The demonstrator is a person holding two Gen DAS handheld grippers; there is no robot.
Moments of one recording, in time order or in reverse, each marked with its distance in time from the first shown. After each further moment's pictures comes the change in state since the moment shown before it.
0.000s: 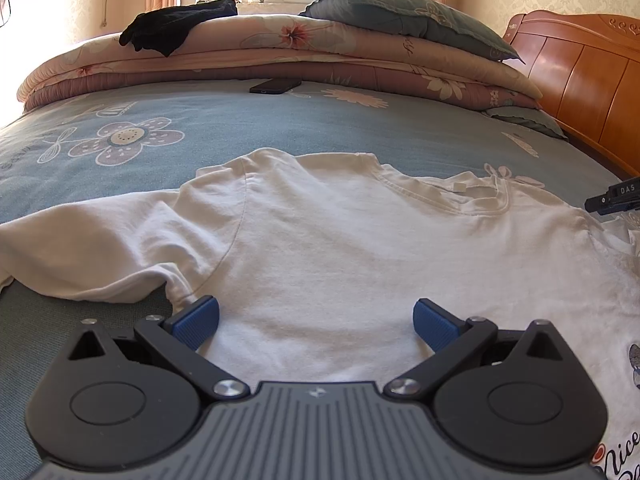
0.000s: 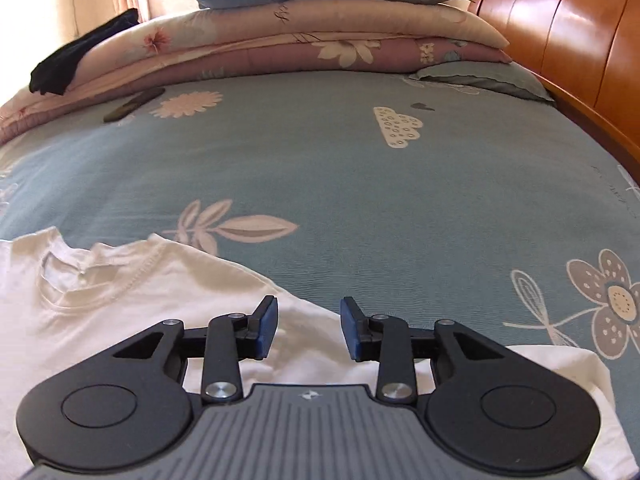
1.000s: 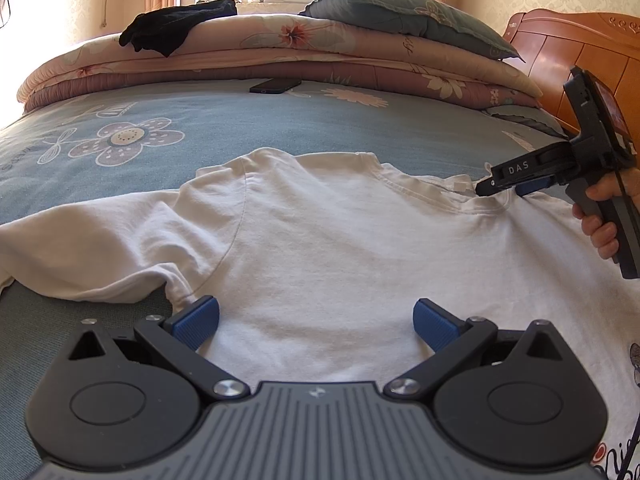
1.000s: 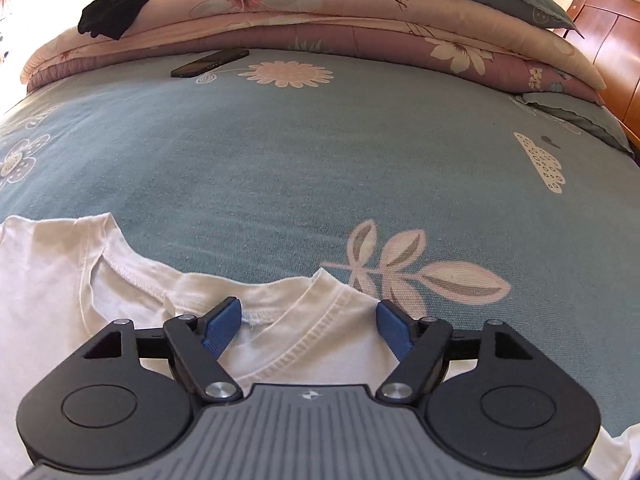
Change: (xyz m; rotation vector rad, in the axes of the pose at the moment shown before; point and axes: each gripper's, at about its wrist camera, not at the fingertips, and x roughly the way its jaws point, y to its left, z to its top) left arm 0.001 -0.002 0.000 0.001 0.001 0.003; right arm 0.082 0.126 0.034 -0.124 0.032 -0.007
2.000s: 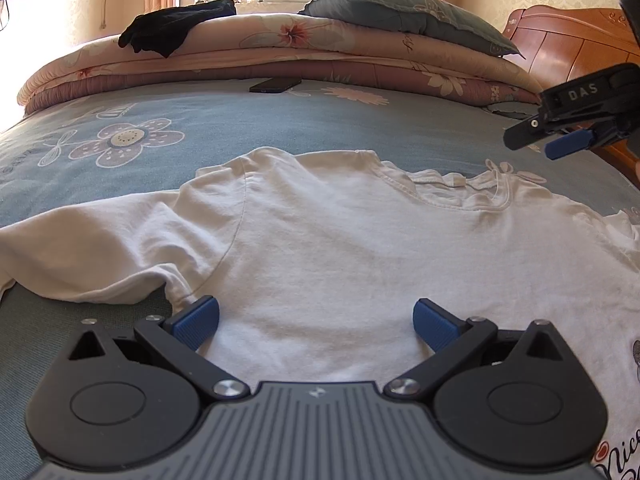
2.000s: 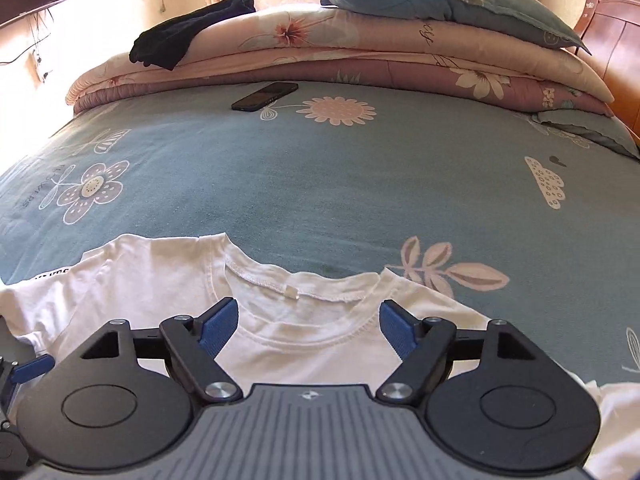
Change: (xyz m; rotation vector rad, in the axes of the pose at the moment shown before) left arm -0.001 -0.003 0.000 0.012 0.005 0.012; right arm -0.113 0.017 -0.013 0.016 -0.011 0.124
